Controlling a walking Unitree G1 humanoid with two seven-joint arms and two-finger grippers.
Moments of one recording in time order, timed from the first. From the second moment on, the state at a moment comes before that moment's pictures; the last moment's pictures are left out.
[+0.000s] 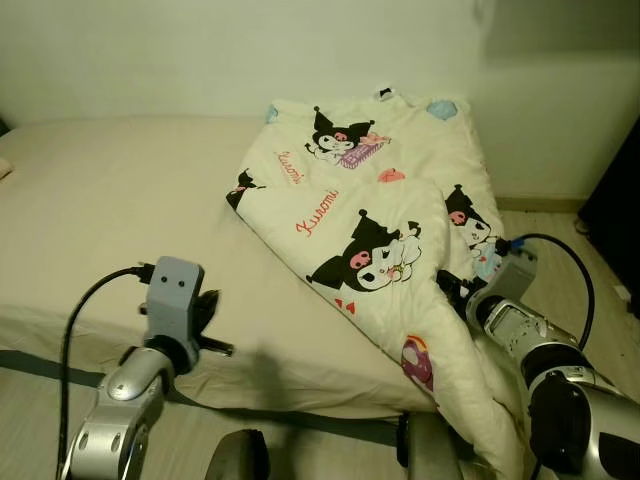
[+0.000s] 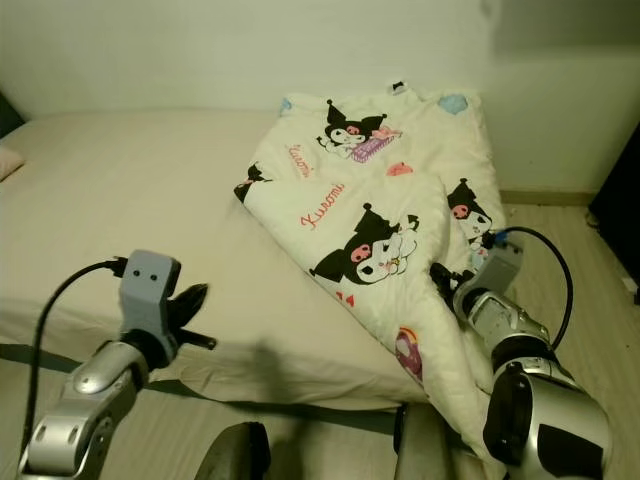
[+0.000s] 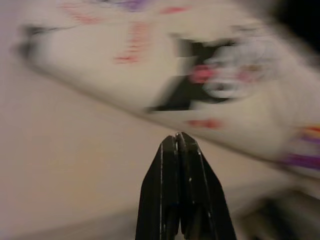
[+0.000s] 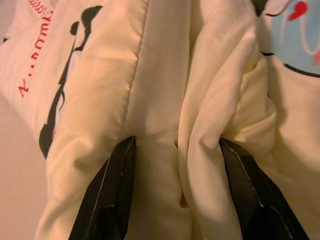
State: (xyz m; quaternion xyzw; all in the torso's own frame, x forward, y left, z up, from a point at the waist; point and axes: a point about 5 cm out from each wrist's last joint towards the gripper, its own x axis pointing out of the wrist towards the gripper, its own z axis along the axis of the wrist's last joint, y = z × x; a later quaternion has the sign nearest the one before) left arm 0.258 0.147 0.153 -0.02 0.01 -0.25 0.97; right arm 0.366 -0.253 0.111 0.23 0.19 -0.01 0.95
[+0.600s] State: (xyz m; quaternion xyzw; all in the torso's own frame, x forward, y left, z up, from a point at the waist) left arm 0.227 0.130 0.147 0.02 0.06 -0.46 0.88; right arm 0.369 -0.249 0.116 0.18 0.19 0.01 0.96
